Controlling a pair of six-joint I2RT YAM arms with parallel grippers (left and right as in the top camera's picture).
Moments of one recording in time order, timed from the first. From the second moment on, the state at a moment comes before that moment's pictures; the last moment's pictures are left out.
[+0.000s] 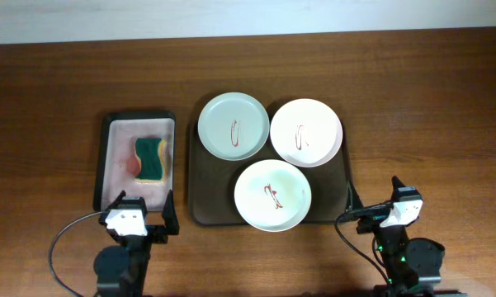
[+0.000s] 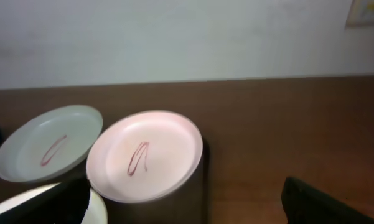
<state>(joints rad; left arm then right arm) -0.03 0.08 0.07 -0.20 0.02 -0.06 -0.01 0.03 0.06 -0.16 -0.13 0.09</state>
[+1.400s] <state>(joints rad) 0.02 1.42 1.12 -0.69 0.02 -0.10 -0.01 0.99 0.93 -0.84 -0.29 0.11</state>
